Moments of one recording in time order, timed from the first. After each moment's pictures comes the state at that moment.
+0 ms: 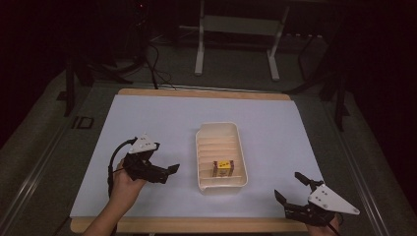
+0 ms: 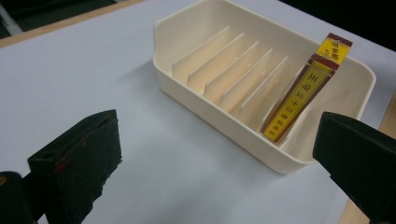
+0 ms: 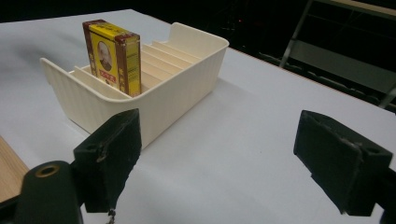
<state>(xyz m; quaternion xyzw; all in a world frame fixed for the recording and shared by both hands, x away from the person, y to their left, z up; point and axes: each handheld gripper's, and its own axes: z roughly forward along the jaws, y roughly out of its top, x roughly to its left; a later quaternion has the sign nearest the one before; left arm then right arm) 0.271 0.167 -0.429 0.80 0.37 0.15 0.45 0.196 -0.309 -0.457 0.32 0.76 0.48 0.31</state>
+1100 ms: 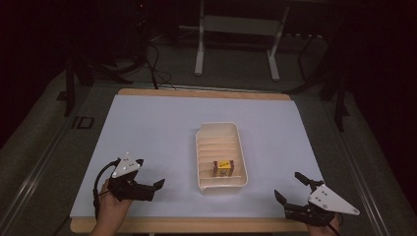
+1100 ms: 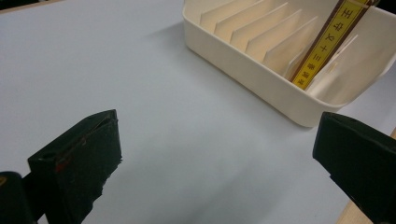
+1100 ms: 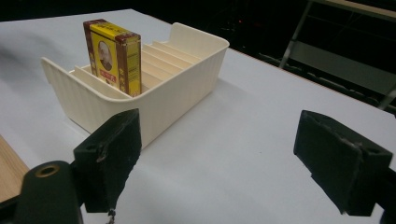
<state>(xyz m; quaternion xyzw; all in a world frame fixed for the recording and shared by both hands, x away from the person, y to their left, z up) 0.235 0.195 -0.465 0.79 0.40 0.17 0.44 0.195 -0.308 -0.457 0.32 0.76 0.48 0.31</state>
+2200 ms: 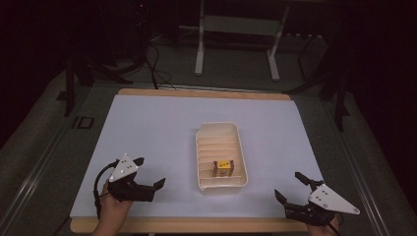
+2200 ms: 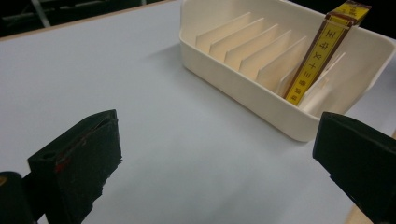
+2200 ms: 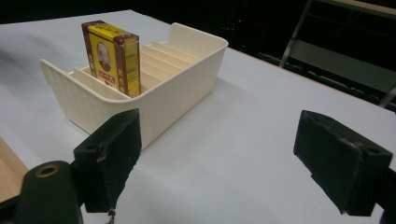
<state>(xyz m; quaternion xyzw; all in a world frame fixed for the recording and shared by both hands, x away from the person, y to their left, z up) 0.230 0.194 -0.465 0.77 0.38 0.19 0.47 0.196 -0.309 -0.457 0.32 0.76 0.48 0.30</state>
